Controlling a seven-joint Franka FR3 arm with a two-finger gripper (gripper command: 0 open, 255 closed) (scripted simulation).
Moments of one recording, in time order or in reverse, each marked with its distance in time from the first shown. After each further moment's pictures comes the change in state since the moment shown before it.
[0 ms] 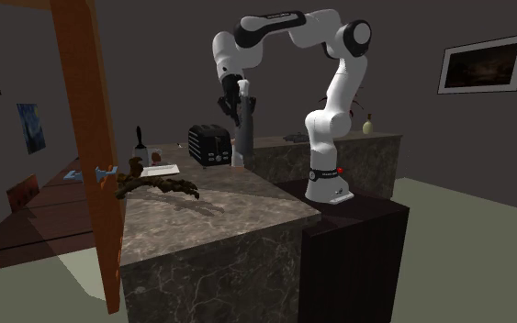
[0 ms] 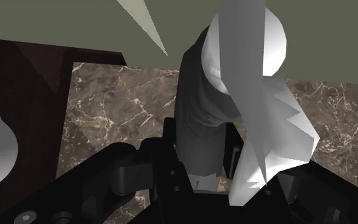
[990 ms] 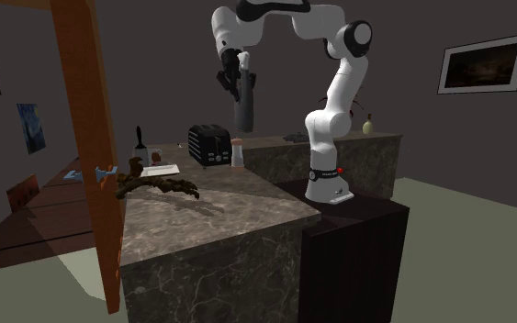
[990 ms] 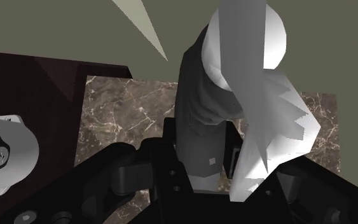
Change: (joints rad) arm 0.000 -0.015 -0.013 0.182 -0.017 -0.176 0.089
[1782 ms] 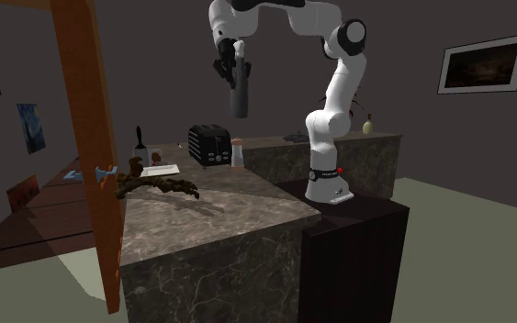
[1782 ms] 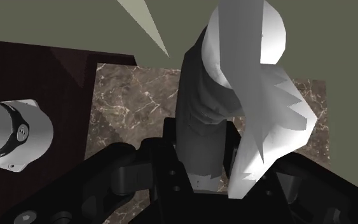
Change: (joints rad) arm -0.029 0.048 -0.081 0.157 -0.044 -0.144 -0.036
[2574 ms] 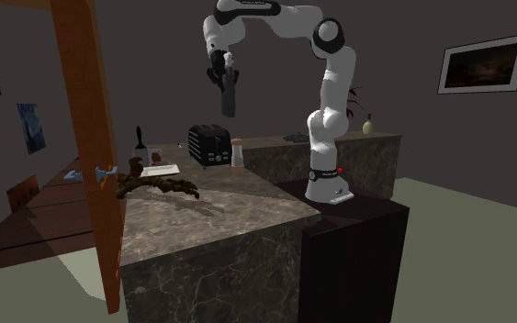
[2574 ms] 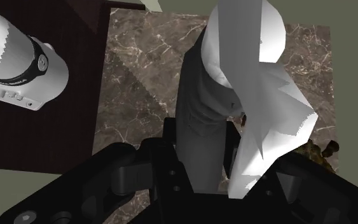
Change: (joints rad) arm -0.094 0.211 -0.219 0.228 -0.097 -0.152 -0.283
